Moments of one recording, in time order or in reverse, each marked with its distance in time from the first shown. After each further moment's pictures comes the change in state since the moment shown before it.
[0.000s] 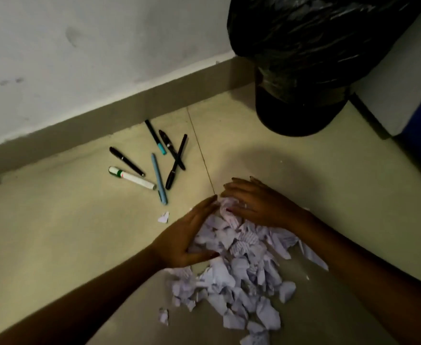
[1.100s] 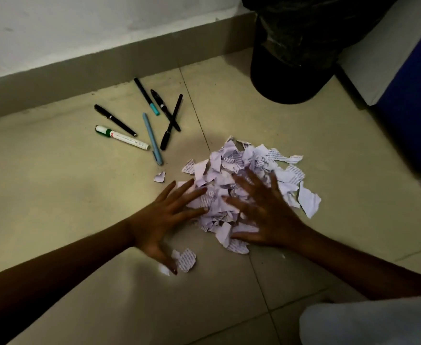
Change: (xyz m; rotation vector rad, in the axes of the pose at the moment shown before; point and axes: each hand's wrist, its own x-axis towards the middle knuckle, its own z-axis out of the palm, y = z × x) left_hand -0.066 -0.033 0.019 0.377 -0.213 0.301; right_hand -0.091 -0.044 0.066 -0.429 0.247 -0.127
